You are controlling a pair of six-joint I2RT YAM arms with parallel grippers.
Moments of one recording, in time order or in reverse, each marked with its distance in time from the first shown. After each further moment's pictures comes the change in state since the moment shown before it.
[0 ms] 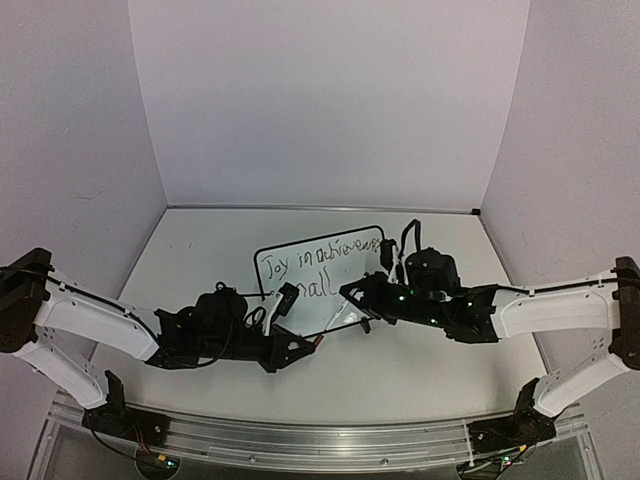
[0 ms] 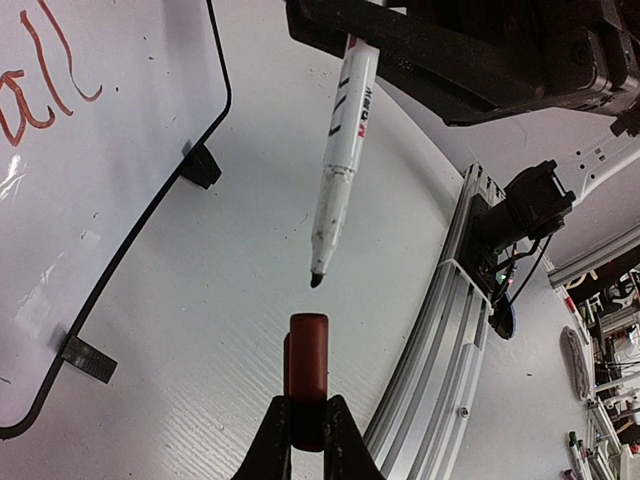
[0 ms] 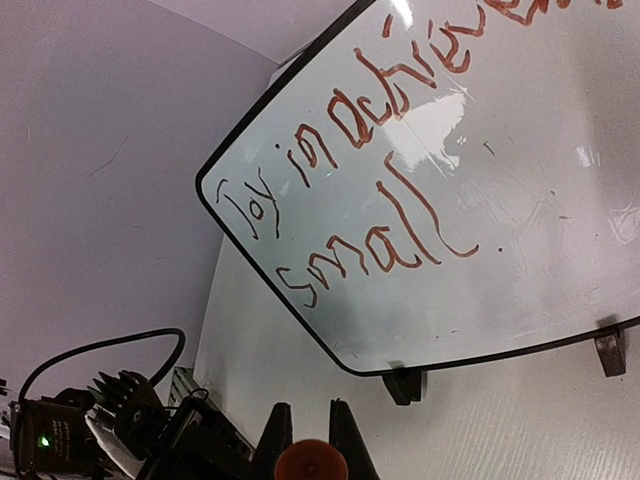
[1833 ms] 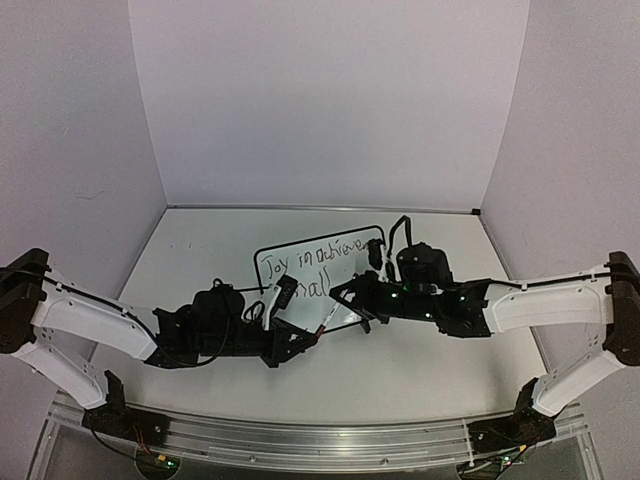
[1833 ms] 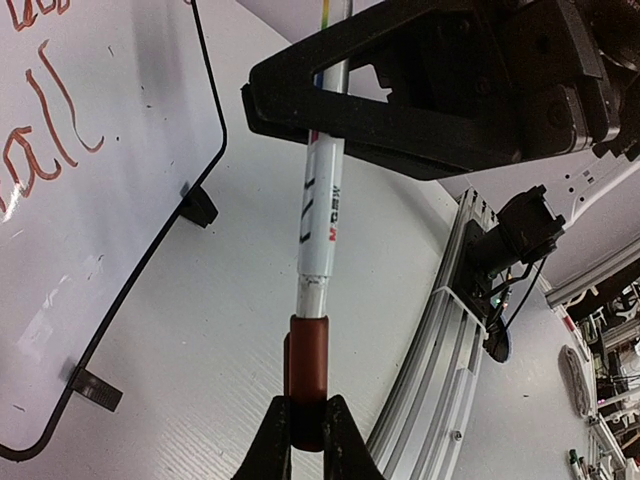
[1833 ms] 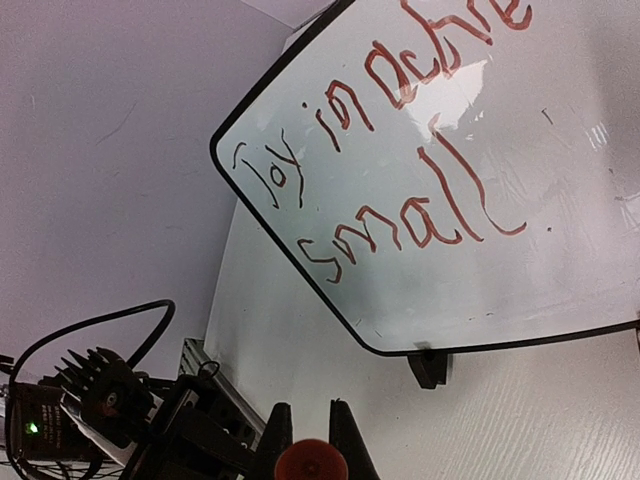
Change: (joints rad) left arm 0.000 -0.014 0.008 0.038 -0.040 0.008; right arm -0.001 0.050 0.056 -0.024 -0.101 -0.002
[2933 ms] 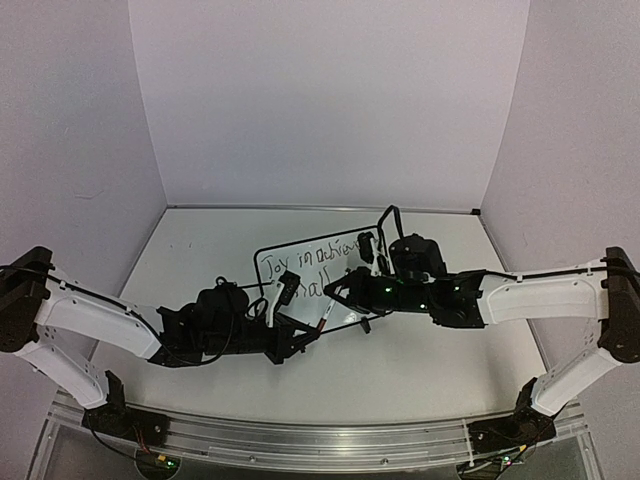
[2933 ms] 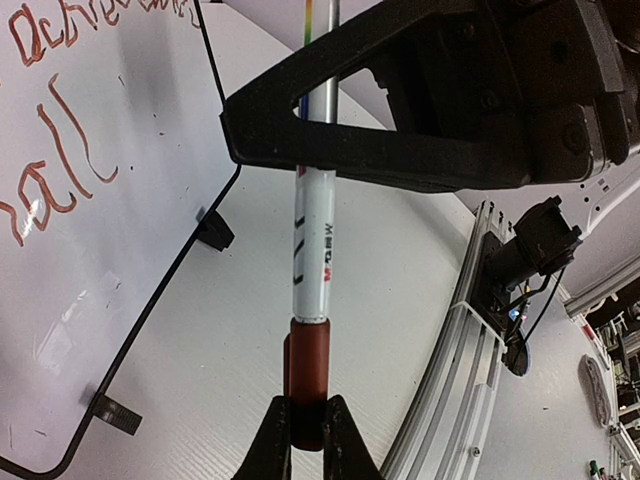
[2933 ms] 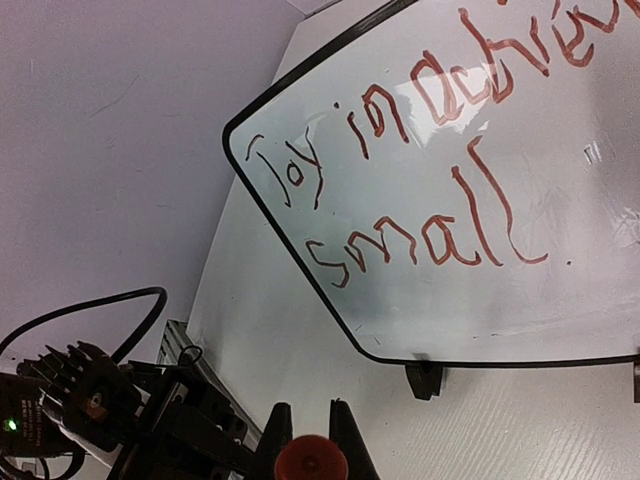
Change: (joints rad) left arm -0.004 0.023 0.029 0.012 -0.063 0.037; right arm -0.010 0.040 0.081 -0.072 -0.045 -0.109
